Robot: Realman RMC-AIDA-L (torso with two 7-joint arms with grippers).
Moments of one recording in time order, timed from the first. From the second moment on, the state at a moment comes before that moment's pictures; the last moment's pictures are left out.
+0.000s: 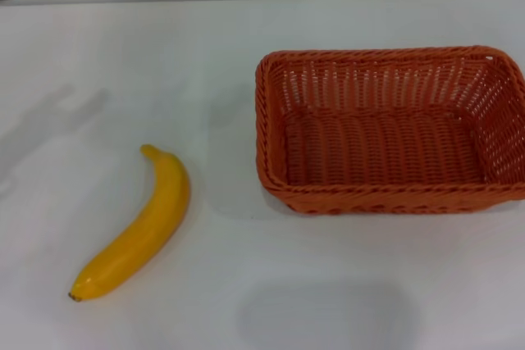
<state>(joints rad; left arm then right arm) -0.26 -2.02 -2.44 -1.27 1.76 -1.41 0.78 0.37 1.95 -0.29 -0.82 1.39 1.30 -1.76</state>
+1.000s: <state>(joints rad) -0.84 -1.98 -2.18 -1.10 2.66 -1.75 0.29 0.32 2.00 -0.25 -0.70 1.61 1.33 -1.95</state>
